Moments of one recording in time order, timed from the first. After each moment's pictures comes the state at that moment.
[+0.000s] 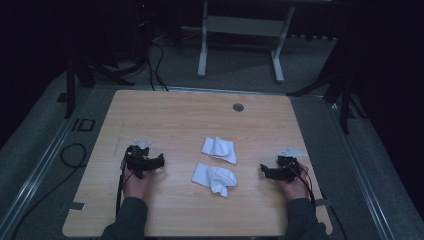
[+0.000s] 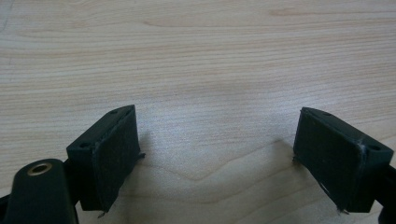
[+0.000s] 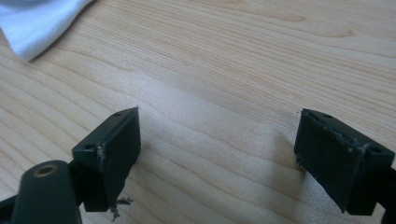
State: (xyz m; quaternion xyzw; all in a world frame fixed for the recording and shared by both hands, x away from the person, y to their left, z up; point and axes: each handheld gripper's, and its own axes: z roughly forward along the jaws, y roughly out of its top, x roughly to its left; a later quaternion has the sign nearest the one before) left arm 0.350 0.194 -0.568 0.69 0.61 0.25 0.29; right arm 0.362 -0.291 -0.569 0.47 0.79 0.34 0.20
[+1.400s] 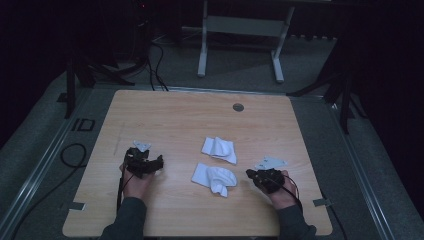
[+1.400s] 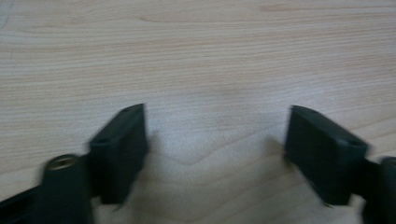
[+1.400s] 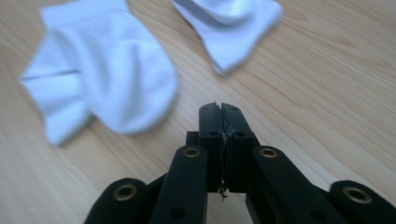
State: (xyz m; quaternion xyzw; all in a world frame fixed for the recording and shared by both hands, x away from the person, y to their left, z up) left arm 0.339 0.192 -0.564 0.69 0.61 0.25 0.28; right arm 0.311 -0.221 -0.536 0.34 0.86 0.35 0.17
